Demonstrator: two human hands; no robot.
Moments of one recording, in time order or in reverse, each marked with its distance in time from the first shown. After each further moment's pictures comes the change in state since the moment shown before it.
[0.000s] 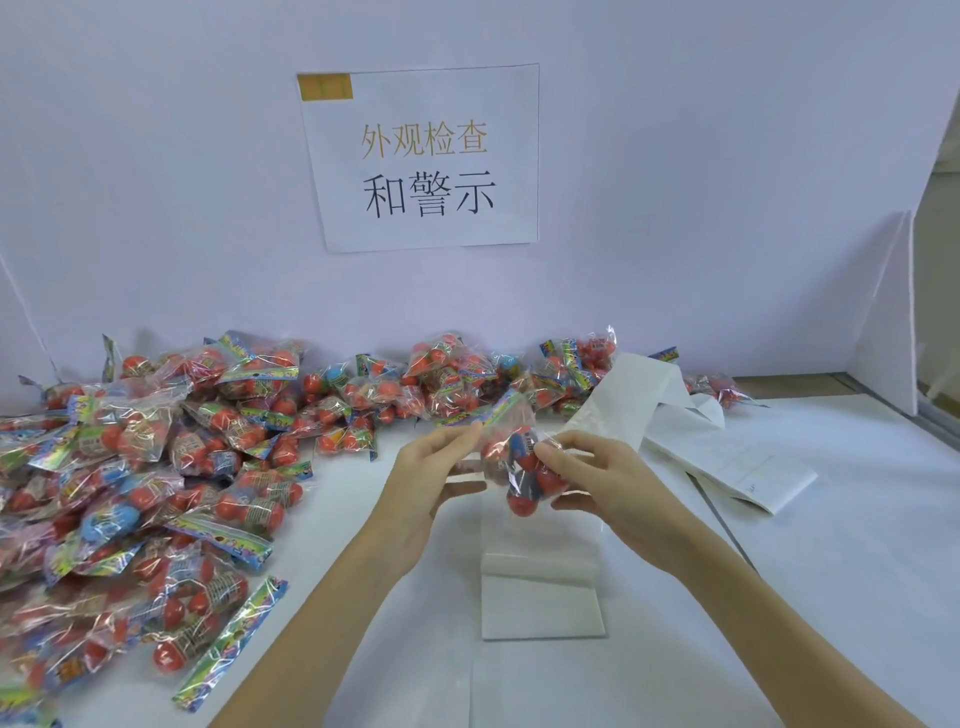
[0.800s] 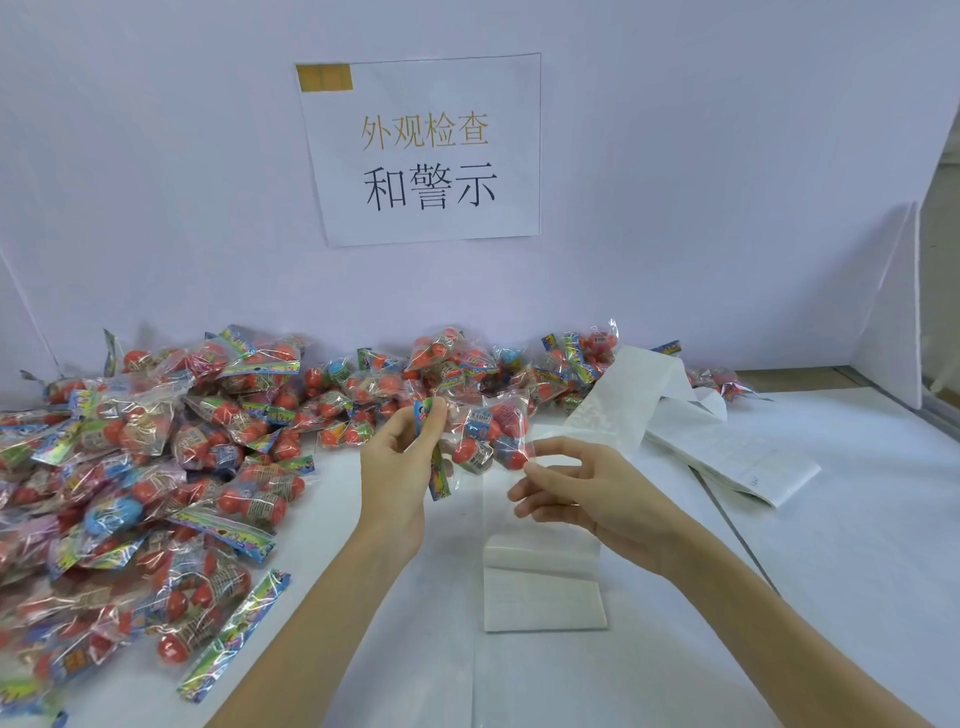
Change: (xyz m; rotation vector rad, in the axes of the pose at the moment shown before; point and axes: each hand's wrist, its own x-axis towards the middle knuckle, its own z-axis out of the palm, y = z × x) left_hand 0.007 -0.010 -0.008 -0.109 0.367 0.151; right_hand -0.003 0.003 0.008 0.132 -0.132 0.082
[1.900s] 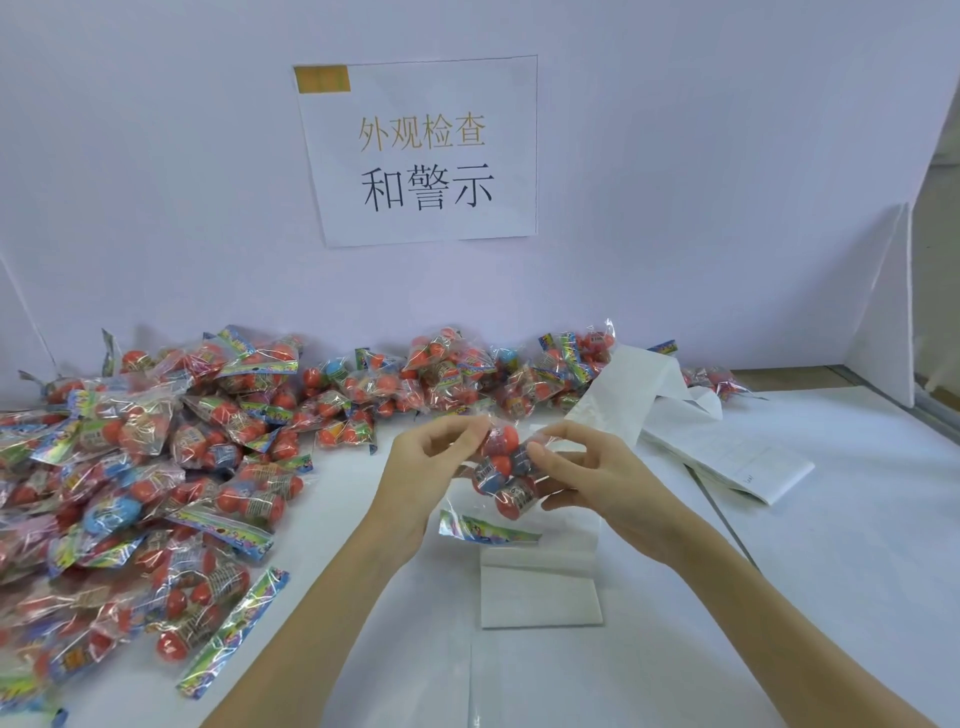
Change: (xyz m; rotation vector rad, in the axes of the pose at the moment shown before) left_hand -0.005 0.005 0.006 0.237 -0.313 0.004; right_hand 0.001 -0.006 -0.005 -0.160 0.079 -0.082
